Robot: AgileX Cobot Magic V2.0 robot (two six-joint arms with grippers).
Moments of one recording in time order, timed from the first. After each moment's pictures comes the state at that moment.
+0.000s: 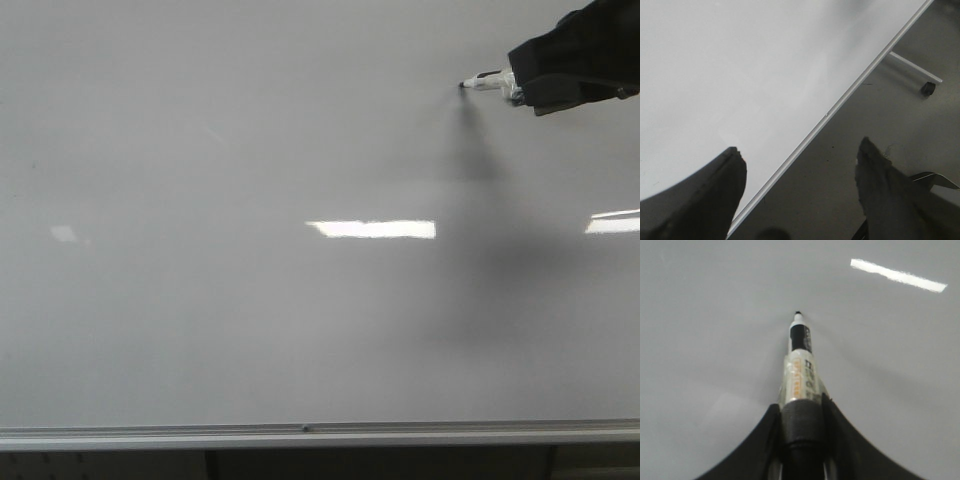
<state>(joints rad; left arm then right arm) -0.39 0.94 -1.01 -0.32 0.96 0.57 0.28 1.30 -0.70 0.19 -0.14 -0.26</state>
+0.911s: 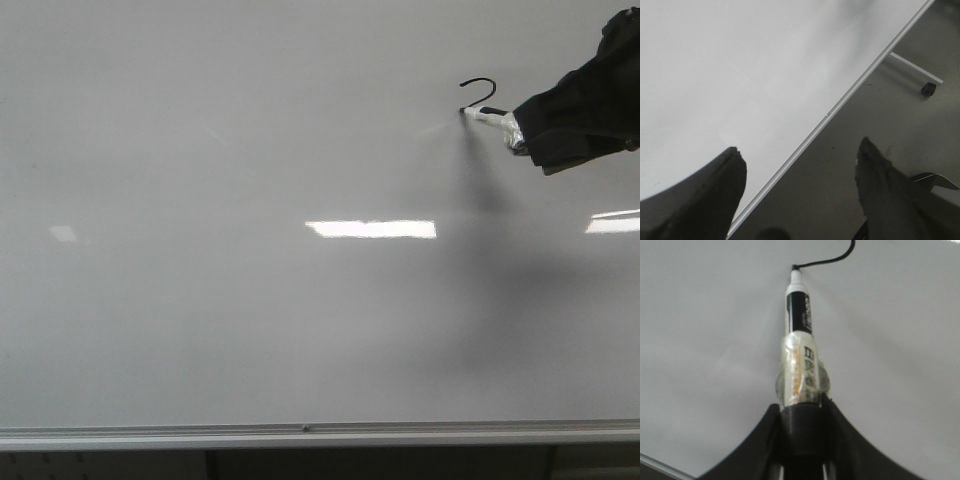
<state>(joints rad) -0.39 0.94 -1.01 -0.32 0.96 0.57 0.26 1.34 -0.70 0.19 0.00 -0.27</state>
